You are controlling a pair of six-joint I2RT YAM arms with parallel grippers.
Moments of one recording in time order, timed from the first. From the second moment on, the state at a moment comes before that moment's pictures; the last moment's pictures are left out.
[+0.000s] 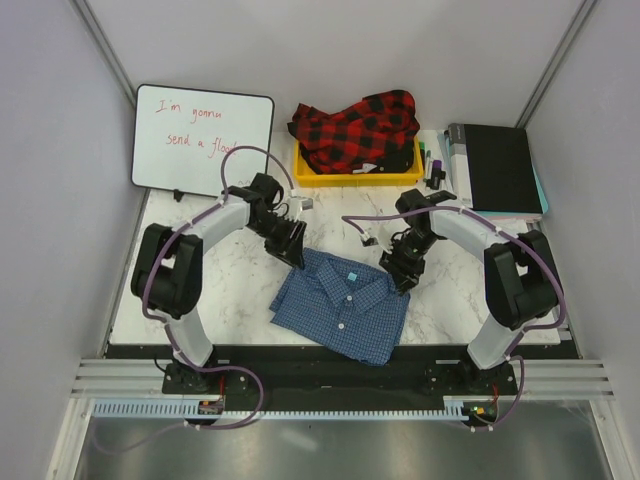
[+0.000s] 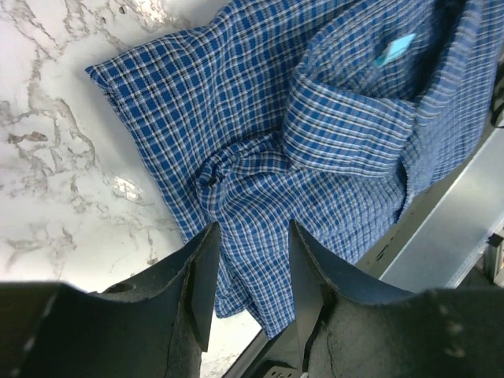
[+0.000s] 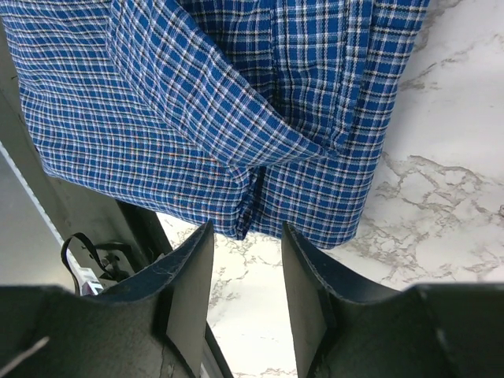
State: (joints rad) left arm -0.36 1.79 1.24 -0.80 0.65 0.16; right arm 0.38 1.71 1.17 -1.10 -0.51 -0.82
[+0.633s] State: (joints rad) left arm -0.41 1.91 1.30 -0.81 0.58 0.19; right arm 0.40 1.78 1.17 -1.08 -0.53 -0.82
